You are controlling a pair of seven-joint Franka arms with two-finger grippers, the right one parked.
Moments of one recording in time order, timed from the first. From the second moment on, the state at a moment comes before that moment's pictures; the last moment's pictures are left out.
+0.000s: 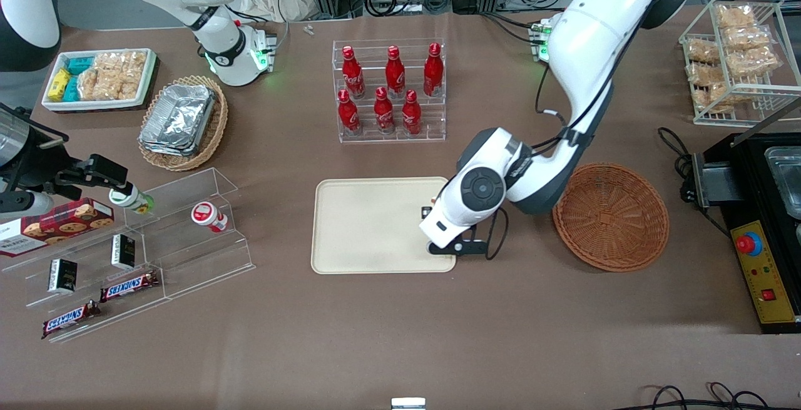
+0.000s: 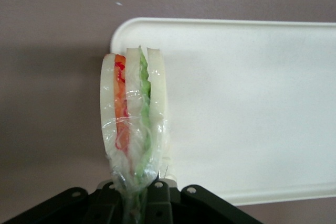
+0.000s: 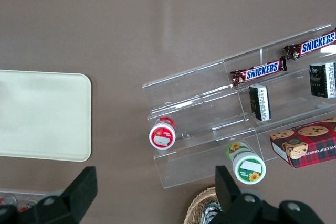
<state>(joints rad) -0.35 0.76 -0.35 -1.40 0.05 2.07 -0.64</state>
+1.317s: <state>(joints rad) -0.40 0.79 -0.34 -1.36 0.12 2.08 -0.71</state>
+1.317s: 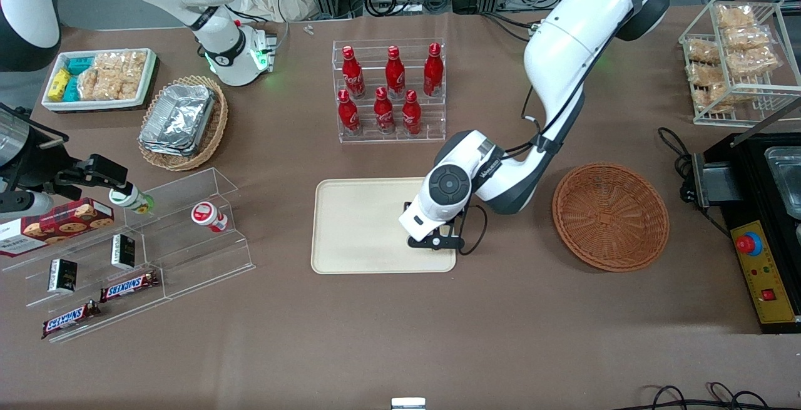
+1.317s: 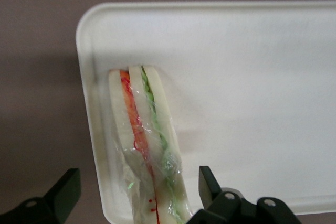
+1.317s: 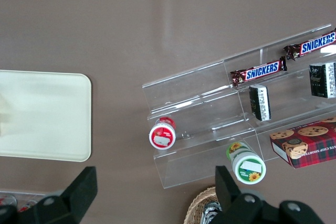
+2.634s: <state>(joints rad) 0.00 0.32 -0.07 -1.38 0.03 1.61 -0.13</state>
